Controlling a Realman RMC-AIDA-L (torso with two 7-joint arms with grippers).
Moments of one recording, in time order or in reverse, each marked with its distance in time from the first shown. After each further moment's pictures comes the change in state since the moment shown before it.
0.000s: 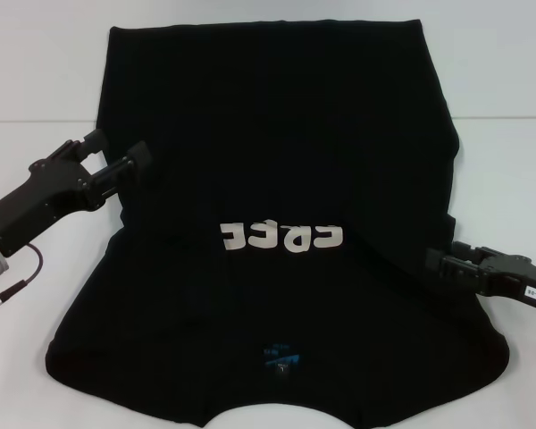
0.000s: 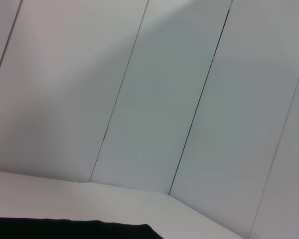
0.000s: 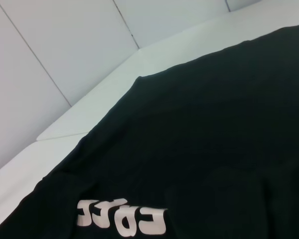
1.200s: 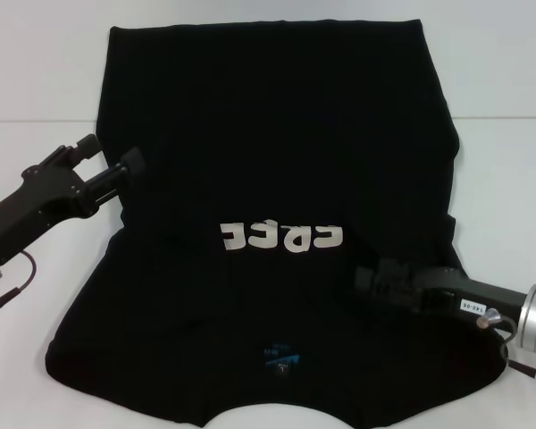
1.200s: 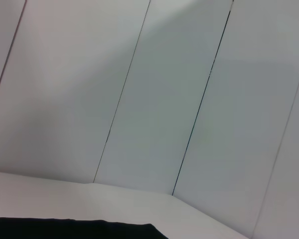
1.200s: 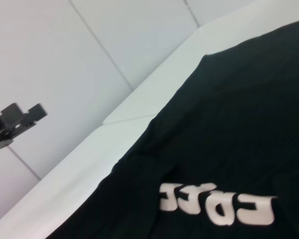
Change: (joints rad) left arm 0.018 -0.001 -0.009 0.001 0.000 0.013 0.020; right arm 0.069 0.037 -0.072 0.072 0.001 -0.054 0.015
